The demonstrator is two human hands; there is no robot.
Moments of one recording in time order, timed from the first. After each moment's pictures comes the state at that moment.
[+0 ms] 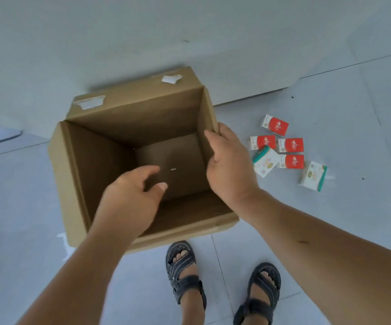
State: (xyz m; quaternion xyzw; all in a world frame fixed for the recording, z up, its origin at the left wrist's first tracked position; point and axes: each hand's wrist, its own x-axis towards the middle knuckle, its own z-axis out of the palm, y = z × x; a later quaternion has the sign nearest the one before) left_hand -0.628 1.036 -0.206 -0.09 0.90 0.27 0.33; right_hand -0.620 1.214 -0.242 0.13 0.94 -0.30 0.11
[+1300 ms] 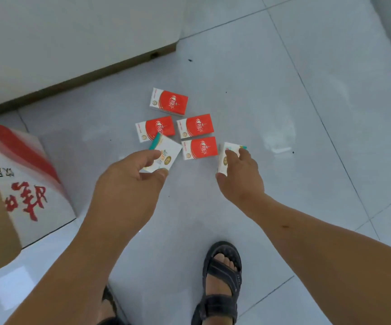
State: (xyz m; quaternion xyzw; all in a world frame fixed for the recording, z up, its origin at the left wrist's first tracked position) left_hand -0.571 1.348 -0.373 -0.07 0.86 0.37 0.35; right_hand -0.483 1.543 -0.475 0.35 0.89 -0.17 0.25
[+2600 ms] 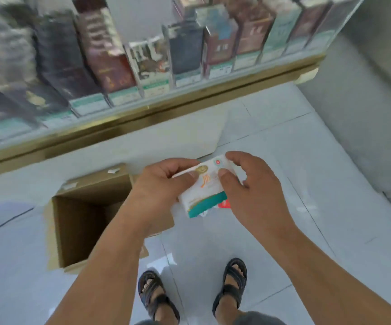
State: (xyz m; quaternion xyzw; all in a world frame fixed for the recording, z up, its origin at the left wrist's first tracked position) left_hand -0.602 1.269 0.073 -0.01 0.71 0.61 0.35; right_hand -0.521 1.425 0.071 0.25 0.86 -0.44 -0.05
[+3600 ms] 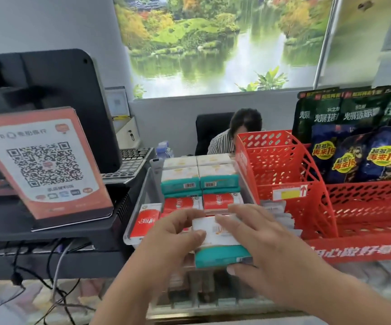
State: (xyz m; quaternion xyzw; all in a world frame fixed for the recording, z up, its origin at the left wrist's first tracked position) left_hand -0.686 1.104 0.490 0.01 0.67 0.73 0.13; right_hand -0.669 1.309 0.476 -0.27 0.95 -0.11 -0.13
